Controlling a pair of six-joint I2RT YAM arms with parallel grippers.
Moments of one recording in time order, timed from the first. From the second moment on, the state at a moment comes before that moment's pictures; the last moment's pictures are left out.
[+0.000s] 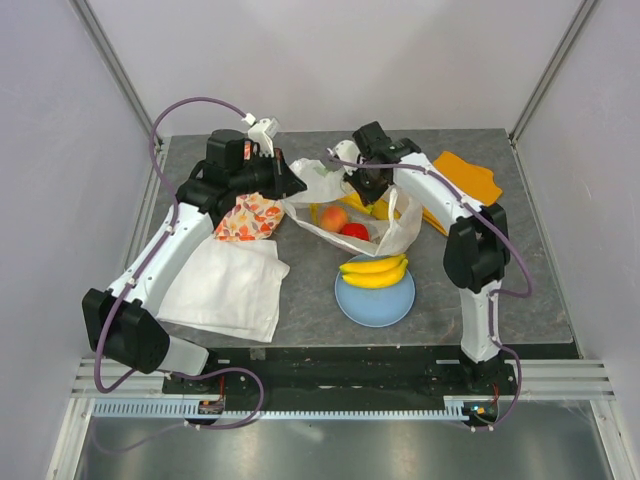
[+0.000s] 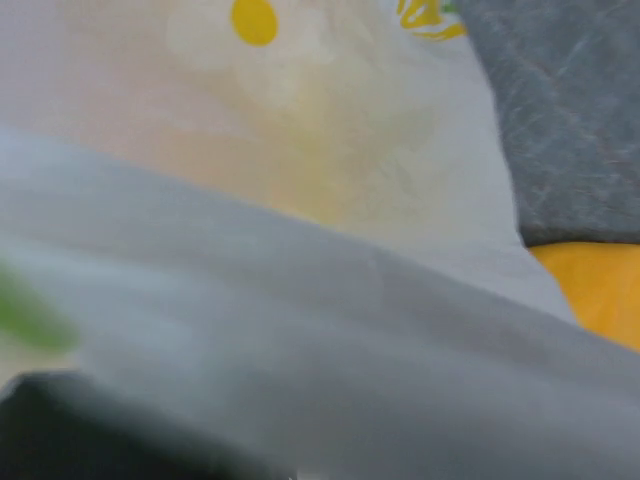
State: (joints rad) left arm -0.36 1.42 1.34 -0.39 0.50 -0.34; right arm 0.48 2.11 1.92 -0.92 -0.06 -0.39
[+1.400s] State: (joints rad) left arm -0.36 1.55 1.60 -0.37 0.39 -0.31; right arm 0.60 1.19 1.53 -1.10 -0.40 -0.61
